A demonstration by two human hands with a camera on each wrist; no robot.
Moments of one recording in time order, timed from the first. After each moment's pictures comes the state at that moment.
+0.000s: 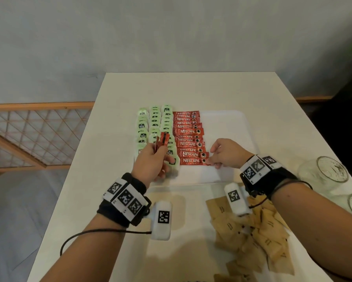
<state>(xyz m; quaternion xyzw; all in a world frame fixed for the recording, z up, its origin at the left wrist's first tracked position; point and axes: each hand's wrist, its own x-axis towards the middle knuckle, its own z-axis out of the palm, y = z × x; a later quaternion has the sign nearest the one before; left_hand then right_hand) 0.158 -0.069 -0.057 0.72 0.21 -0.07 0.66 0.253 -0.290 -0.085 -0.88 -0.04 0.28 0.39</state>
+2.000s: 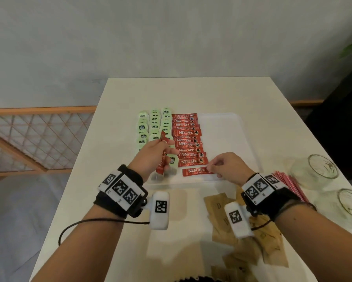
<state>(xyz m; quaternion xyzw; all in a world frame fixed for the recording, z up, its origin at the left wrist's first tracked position) 0.160 -0.069 -0.037 0.68 0.18 -0.12 0.70 0.202 -0.301 -0.090 -0.89 -0.02 0.20 0.40</state>
